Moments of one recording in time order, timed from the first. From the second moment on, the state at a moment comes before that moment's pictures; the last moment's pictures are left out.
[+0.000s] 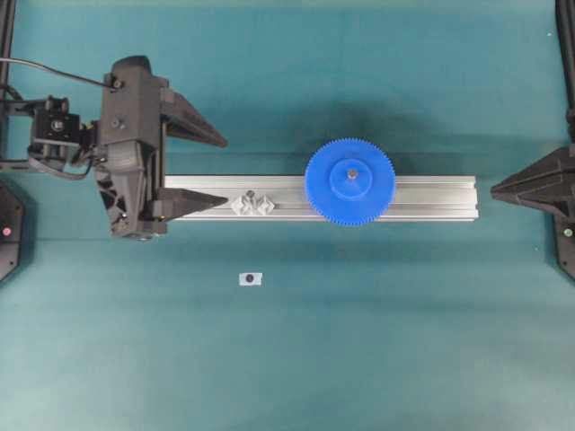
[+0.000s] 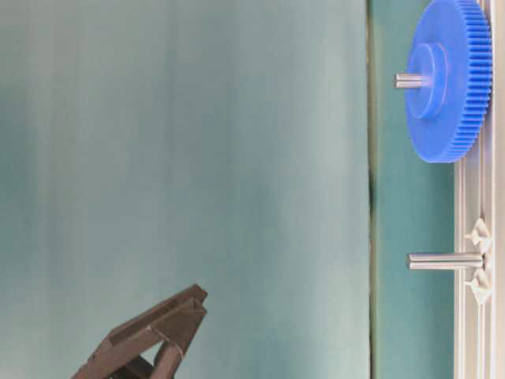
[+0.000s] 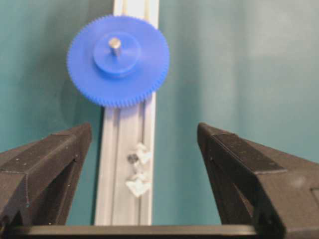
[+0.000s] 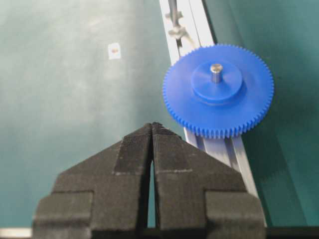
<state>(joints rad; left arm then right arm) 0.06 -0.45 0.69 0.02 0.17 0.04 -0.04 -1.15 1.18 0.05 0.40 0.15</state>
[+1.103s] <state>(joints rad) 0.04 -0.57 0.79 0.03 0.17 0.05 -0.04 -1.18 1.21 0.05 0.37 0.15</state>
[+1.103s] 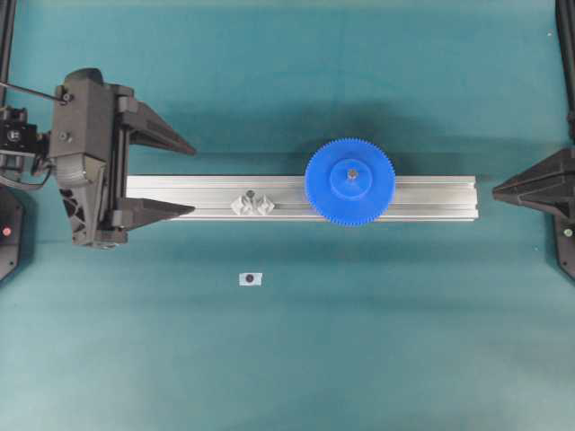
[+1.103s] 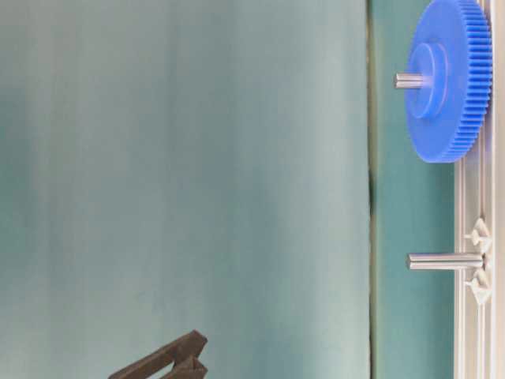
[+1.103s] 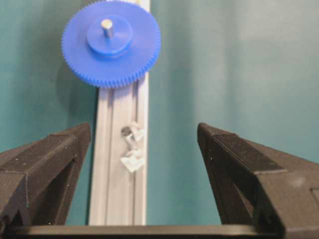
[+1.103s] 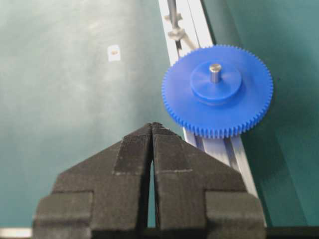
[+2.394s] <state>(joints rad) 0.04 -0.64 0.83 0.03 0.17 0.05 -0.04 -1.18 1.21 0.05 0.37 0.15</state>
